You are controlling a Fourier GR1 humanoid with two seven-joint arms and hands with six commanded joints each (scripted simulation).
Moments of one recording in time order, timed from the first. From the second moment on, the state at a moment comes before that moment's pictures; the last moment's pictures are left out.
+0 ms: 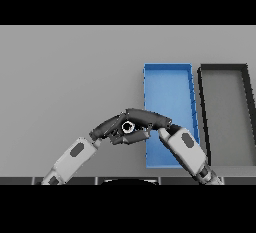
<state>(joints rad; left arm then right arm) -0.32 0.22 -0.62 -1.57 0.00 -0.23 -0.10 -0.47 -0.15 0.43 -1.81 -0.31 0.59 0.33</state>
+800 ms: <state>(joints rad) -0.30 0.21 -0.61 -1.56 -0.01 -0.21 0.03 -0.48 -0.06 0.37 -1.81 -0.31 0.61 0.36</state>
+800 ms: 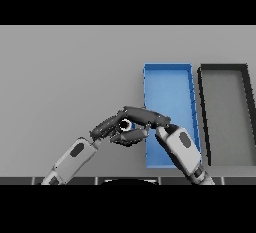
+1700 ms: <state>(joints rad) -0.28 0.24 -0.62 -1.59 0.00 -0.23 0.06 -1.06 -0.36 0.03 -1.60 -0.79 0.15 0.51</state>
